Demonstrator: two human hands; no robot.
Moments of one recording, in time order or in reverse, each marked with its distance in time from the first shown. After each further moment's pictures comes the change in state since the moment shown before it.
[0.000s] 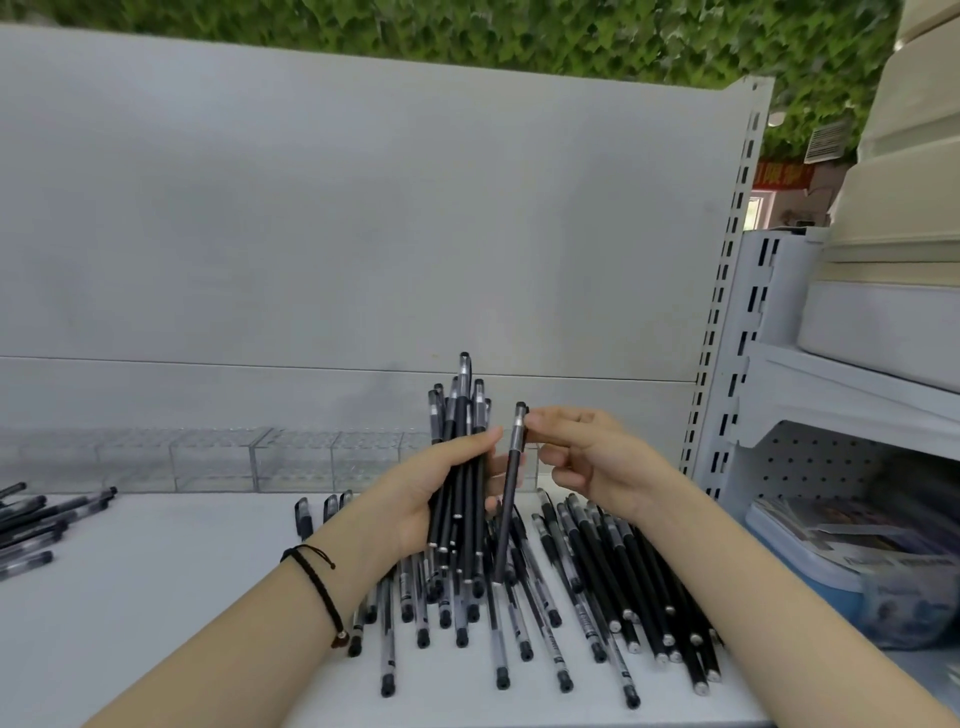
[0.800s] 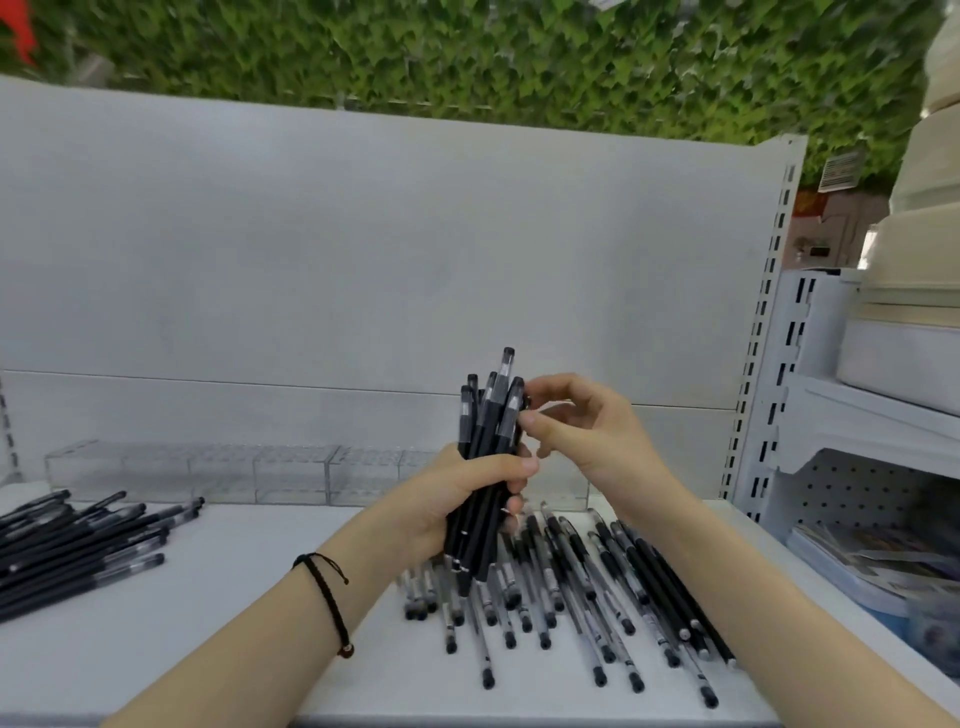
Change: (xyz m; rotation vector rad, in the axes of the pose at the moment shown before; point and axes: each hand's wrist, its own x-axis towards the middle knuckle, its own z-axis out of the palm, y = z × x) left_hand -0.050 0.026 -0.030 0.276 -0.167 0.252; right_hand -0.028 -0.025 0.083 -0.316 0.019 -0.509
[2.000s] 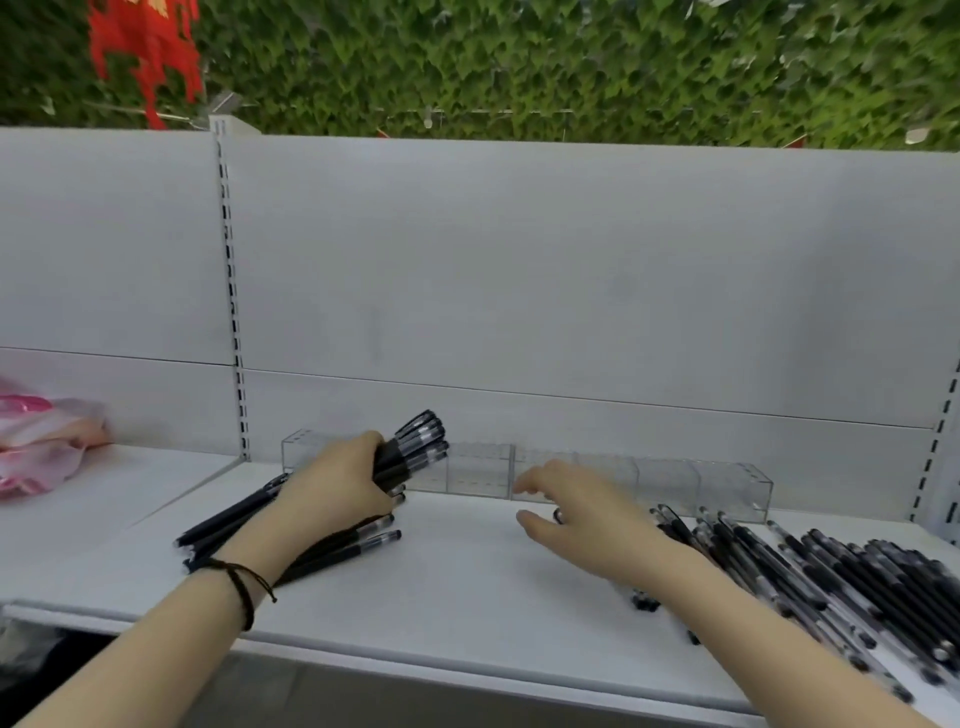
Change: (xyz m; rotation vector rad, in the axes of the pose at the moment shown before) left_hand -0.149 0.054 -0.224 1.412 0.643 -0.234; right_hand -0.001 0.027 0.175 -0.996 -0.407 -0.088
